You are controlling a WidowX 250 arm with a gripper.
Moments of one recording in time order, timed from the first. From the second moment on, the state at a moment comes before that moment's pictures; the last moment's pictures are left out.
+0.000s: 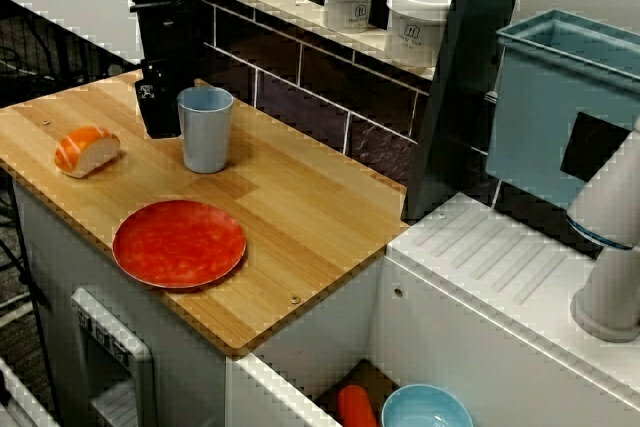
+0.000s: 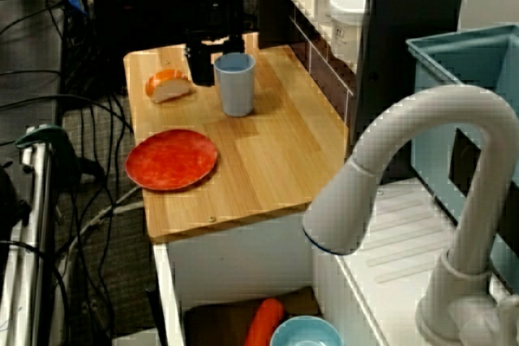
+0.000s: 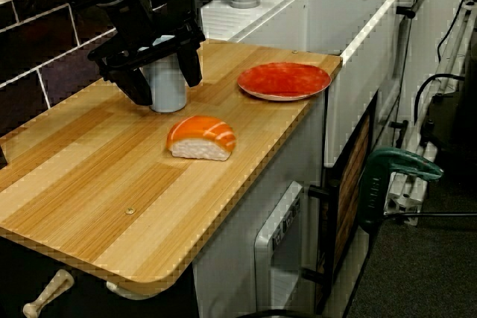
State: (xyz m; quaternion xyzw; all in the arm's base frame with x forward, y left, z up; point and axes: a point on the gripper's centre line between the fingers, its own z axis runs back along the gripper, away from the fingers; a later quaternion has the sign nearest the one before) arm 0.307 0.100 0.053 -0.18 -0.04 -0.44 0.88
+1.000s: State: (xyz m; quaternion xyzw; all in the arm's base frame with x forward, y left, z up) arm 0.292 0.056 0.062 -0.18 -0.04 -0.45 0.87
